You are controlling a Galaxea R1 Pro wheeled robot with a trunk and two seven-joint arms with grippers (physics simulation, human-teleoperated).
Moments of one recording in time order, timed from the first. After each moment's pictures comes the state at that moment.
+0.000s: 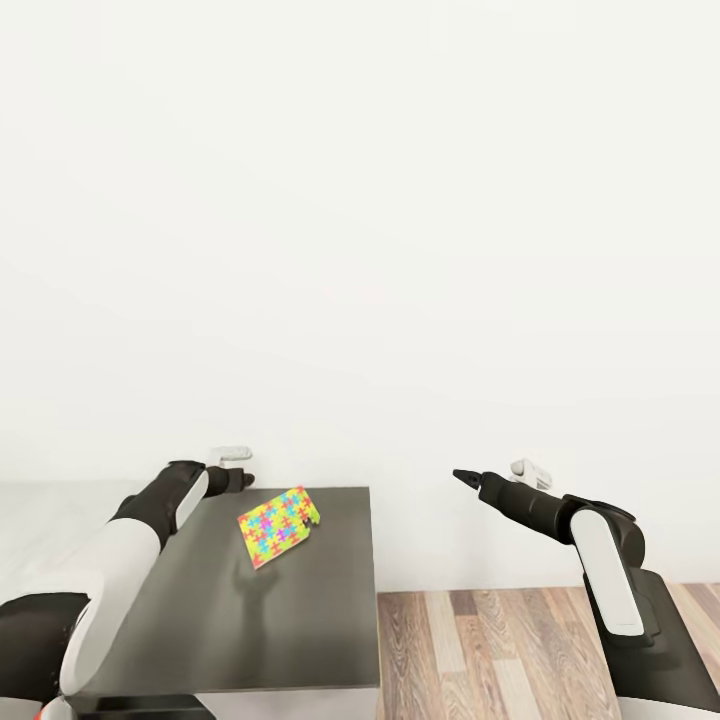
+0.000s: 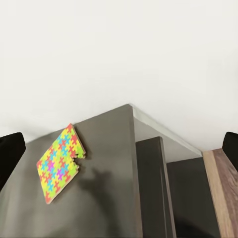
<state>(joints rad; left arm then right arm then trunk) -0.97 0.13 -0.04 -0.41 0.07 0.51 -0.09 -0.44 -0.07 -0.15 -1.54 -0.73 0.99 -0.05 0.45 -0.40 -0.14</state>
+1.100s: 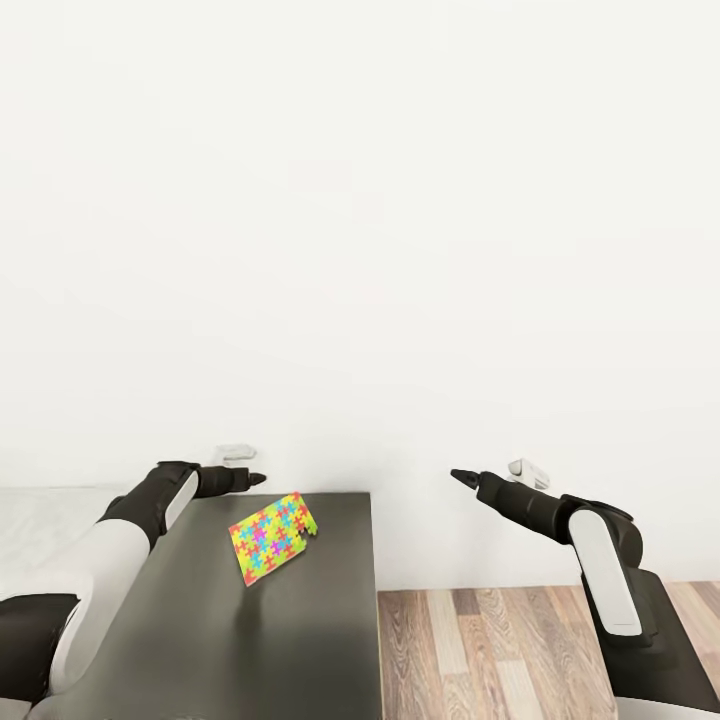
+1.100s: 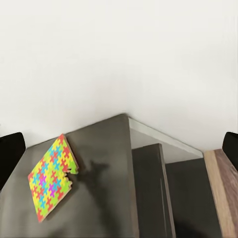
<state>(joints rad) -0.97 0.16 -0.03 -0.41 0.08 0.51 -0.36 -0.44 -0.06 -0.15 -1.54 -0.73 0.99 -0.05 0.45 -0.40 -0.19</state>
